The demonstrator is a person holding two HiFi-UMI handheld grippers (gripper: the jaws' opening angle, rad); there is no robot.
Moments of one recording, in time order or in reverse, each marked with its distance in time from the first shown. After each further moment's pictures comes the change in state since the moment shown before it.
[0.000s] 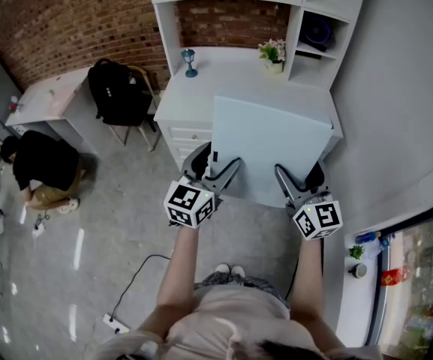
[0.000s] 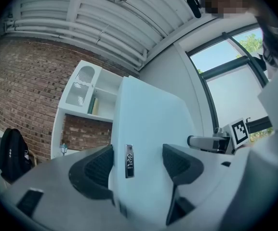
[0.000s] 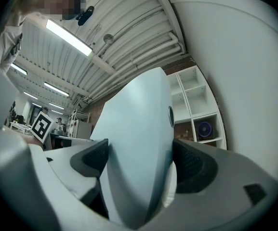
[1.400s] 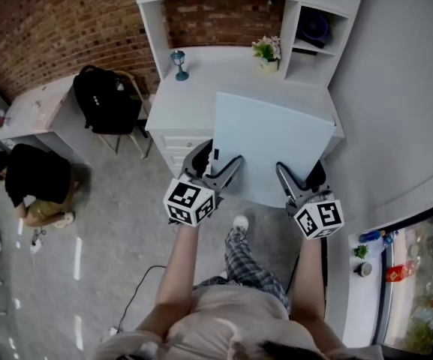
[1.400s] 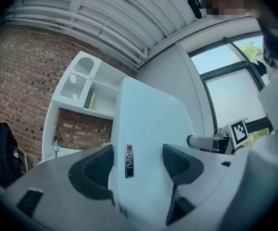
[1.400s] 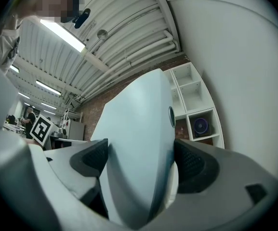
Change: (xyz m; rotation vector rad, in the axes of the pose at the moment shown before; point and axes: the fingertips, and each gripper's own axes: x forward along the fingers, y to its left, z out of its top) left arm 0.054 0.058 -0.018 -0.021 0.014 -0.078; right arm 0.060 -0.024 -0.027 0.023 0.004 -0.072
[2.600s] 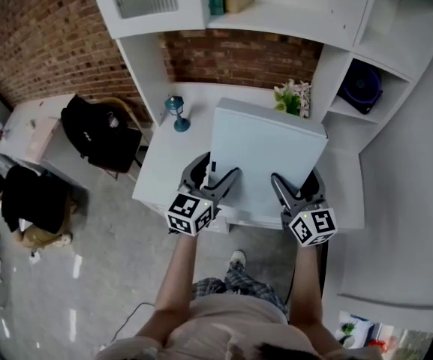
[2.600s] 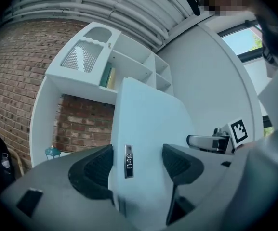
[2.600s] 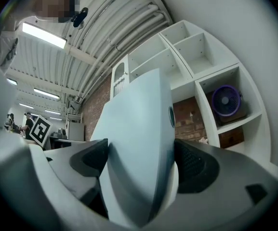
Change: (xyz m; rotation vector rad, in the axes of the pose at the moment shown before) left arm 0.312 0.290 -0.028 -0.011 0.072 0.141; right arm 0.386 -0.215 -0.091 0.097 0.063 0.109
